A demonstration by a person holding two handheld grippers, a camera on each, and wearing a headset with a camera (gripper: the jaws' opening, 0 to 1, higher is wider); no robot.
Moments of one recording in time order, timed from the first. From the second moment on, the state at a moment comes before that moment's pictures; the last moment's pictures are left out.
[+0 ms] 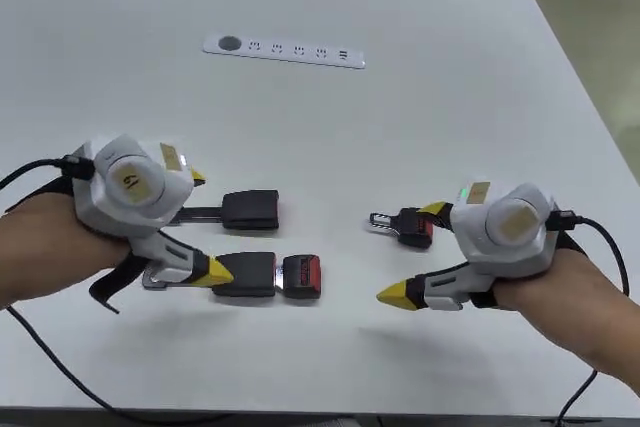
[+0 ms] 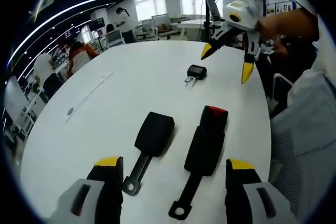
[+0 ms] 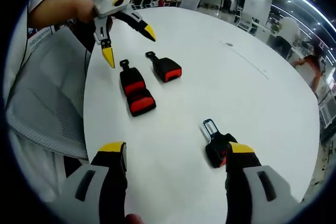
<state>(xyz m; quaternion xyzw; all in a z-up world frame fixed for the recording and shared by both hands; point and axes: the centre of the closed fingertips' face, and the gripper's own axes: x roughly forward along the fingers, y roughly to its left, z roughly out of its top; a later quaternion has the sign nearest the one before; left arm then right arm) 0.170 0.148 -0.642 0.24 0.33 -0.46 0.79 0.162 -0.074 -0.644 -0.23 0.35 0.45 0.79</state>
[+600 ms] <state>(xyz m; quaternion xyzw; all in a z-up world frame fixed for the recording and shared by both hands) 0.127 0.211 -0.638 0.17 0.36 -0.38 0.84 0.136 -0.099 -0.631 -0.18 0.35 0.40 0.83</state>
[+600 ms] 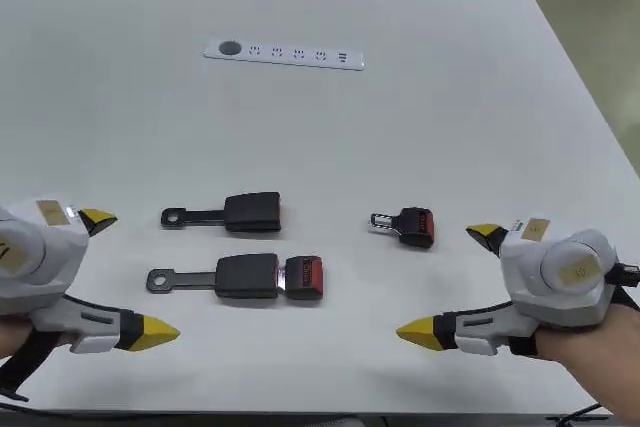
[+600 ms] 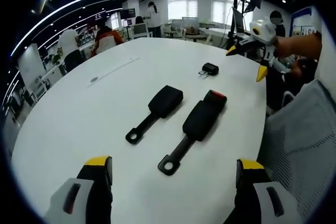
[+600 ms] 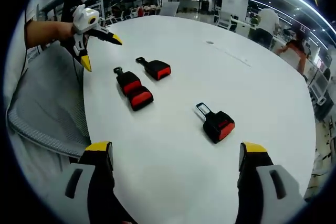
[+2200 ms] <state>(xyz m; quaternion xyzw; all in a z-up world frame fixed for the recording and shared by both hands) 0.105 0.228 -0.639 0.11 0.35 -0.33 0.87 0.134 -0.094 -0.619 -0.14 0.32 0.35 0.87</state>
